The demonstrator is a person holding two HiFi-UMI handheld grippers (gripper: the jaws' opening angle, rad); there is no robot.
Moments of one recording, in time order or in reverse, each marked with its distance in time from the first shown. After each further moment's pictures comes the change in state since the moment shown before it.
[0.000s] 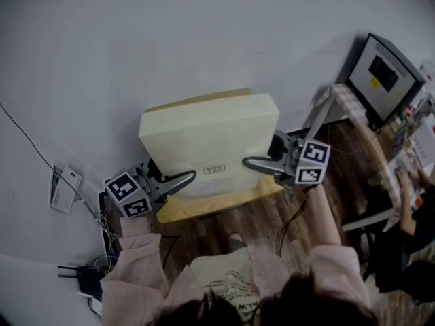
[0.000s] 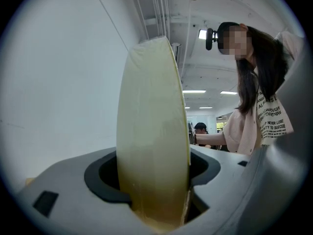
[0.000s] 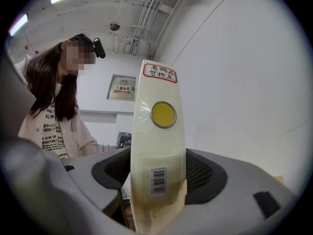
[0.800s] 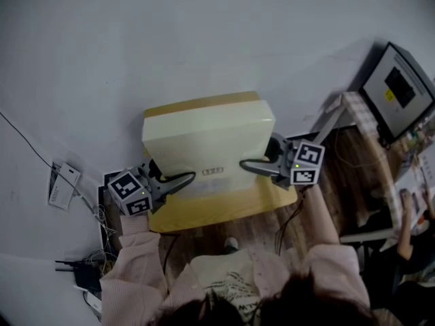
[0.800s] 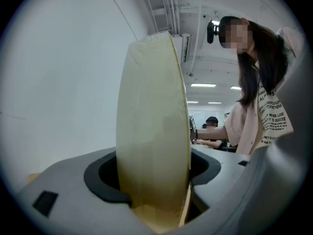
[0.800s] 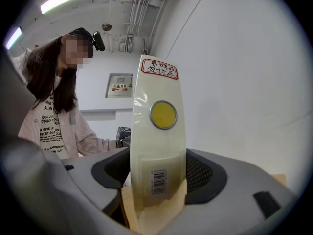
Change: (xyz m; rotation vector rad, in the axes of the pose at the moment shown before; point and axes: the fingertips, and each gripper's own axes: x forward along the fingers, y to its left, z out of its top) left arm 0.045 0.065 -0.027 -0.040 0.081 0.085; right arm 0.006 -0.086 -0.030 0.038 0.056 0.069
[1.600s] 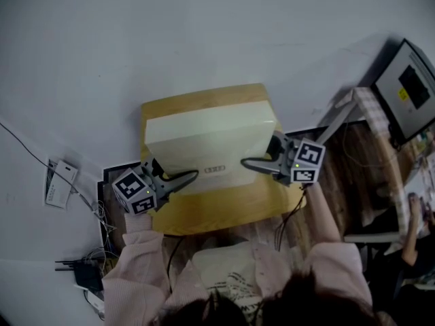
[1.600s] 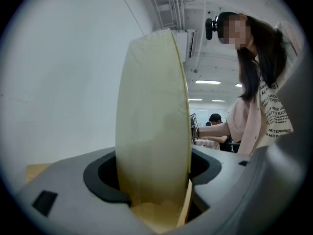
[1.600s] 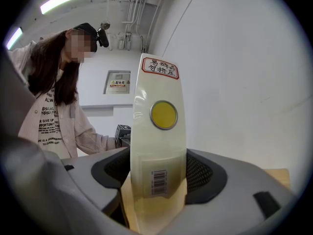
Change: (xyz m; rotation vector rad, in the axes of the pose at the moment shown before) left arm 0.023 0.052 -0.055 -0.022 0.031 0.036; right arm 0.018 -0.053 -0.055 -0.008 0.011 0.011
